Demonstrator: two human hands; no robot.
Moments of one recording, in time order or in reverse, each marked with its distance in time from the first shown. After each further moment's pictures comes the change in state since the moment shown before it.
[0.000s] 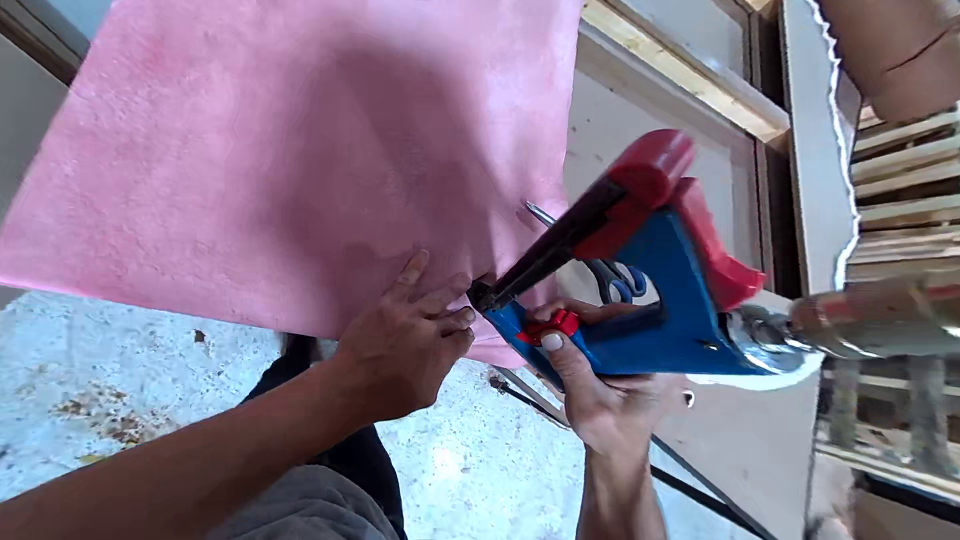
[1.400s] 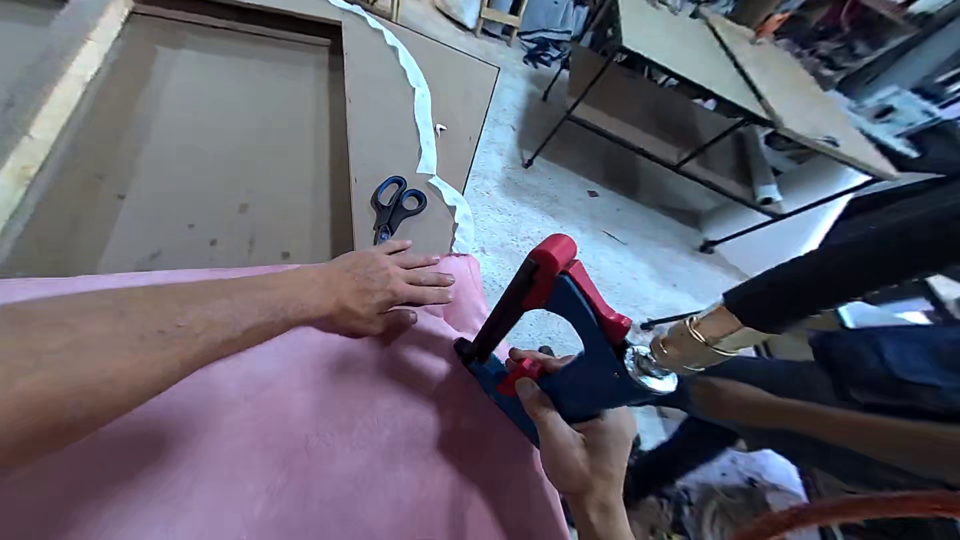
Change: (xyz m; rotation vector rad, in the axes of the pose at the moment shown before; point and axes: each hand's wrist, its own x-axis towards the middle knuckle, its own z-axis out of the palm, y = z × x) left_hand 0.319 -0.091 0.049 -0.391 -0.884 2.033; right_hand 0.086 -0.081 0.271 -0.706 1.742 0.718
